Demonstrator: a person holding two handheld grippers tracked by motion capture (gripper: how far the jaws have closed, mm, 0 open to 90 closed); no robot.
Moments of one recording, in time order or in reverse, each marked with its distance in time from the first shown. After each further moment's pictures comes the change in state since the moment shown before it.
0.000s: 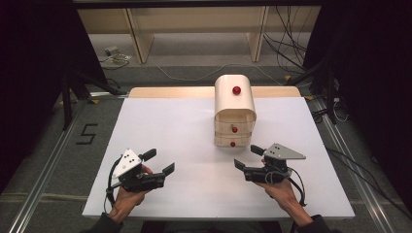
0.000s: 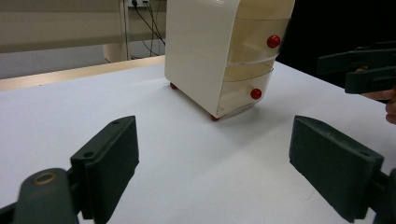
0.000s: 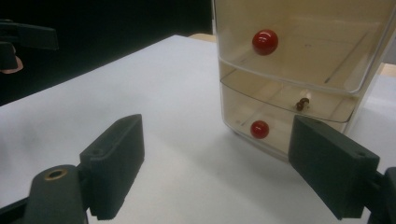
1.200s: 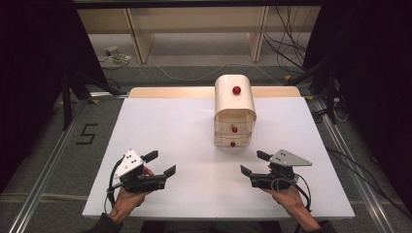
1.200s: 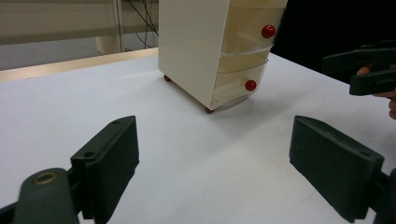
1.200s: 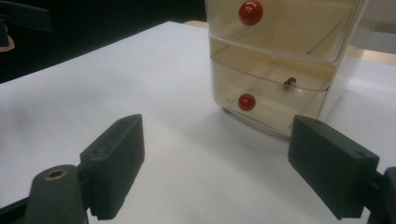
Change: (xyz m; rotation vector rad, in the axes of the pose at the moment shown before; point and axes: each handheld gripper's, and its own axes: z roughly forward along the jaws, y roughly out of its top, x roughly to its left) left arm -0.001 -0.002 0.001 0.034 -0.021 0.003; right arm -0.004 -0.015 -0.017 0.037 -0.025 -0.017
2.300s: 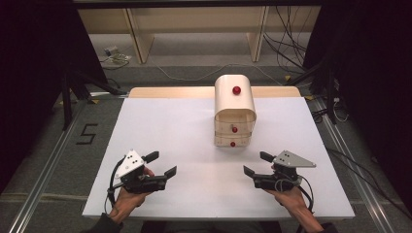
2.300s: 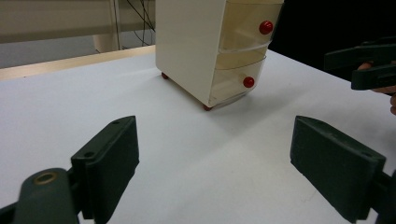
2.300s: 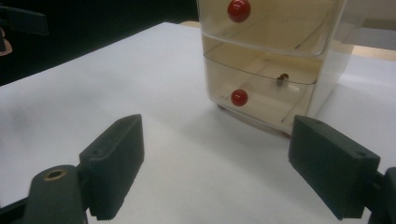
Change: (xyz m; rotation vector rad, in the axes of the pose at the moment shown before) left arm -0.001 -0.001 0.001 0.010 -0.006 0.006; right arm -0.004 -0.003 -0.006 -0.005 -0.011 0.019
